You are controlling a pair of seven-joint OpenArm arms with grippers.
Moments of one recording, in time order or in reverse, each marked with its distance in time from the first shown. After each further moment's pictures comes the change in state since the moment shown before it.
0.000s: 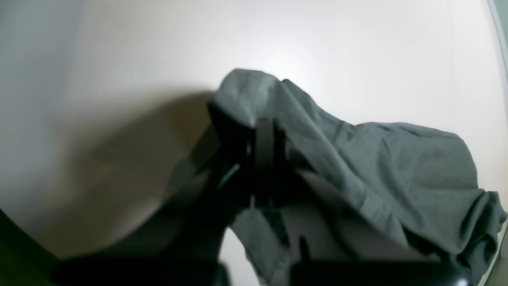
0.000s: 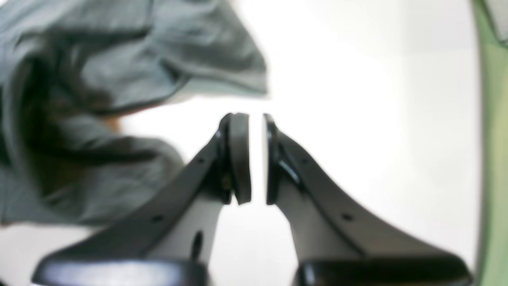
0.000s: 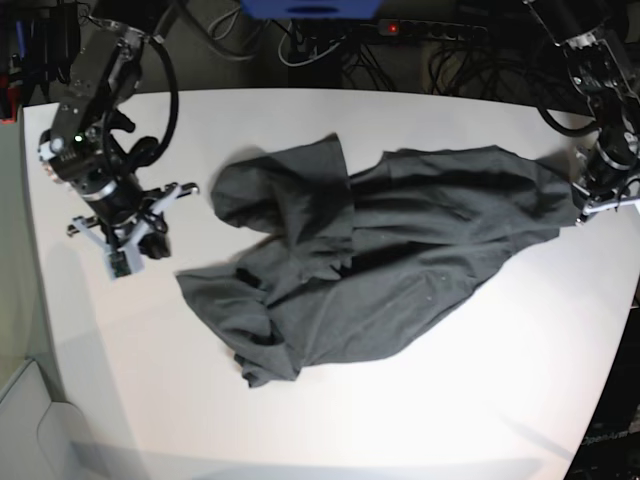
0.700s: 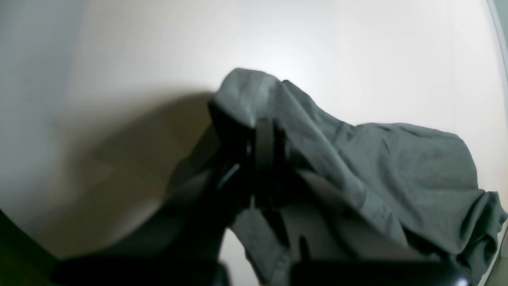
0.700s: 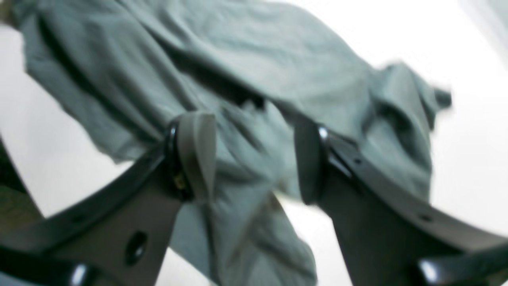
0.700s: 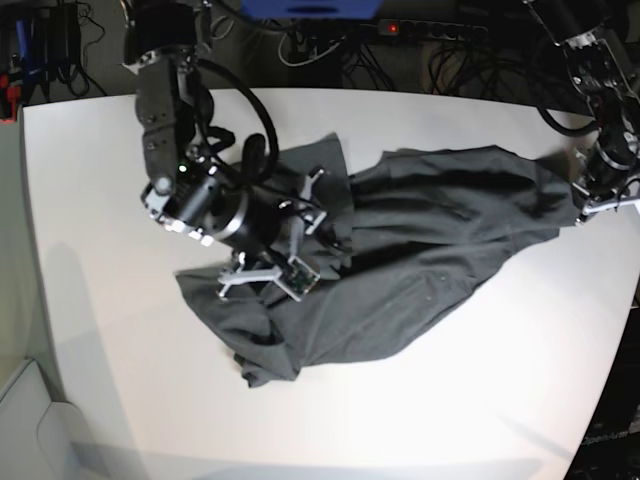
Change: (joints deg) left arm 0.1 0.0 0.1 0.1 0.0 0.0 0.0; right arm 7.3 1.6 -33.7 -0.6 0.5 0.2 -2.9
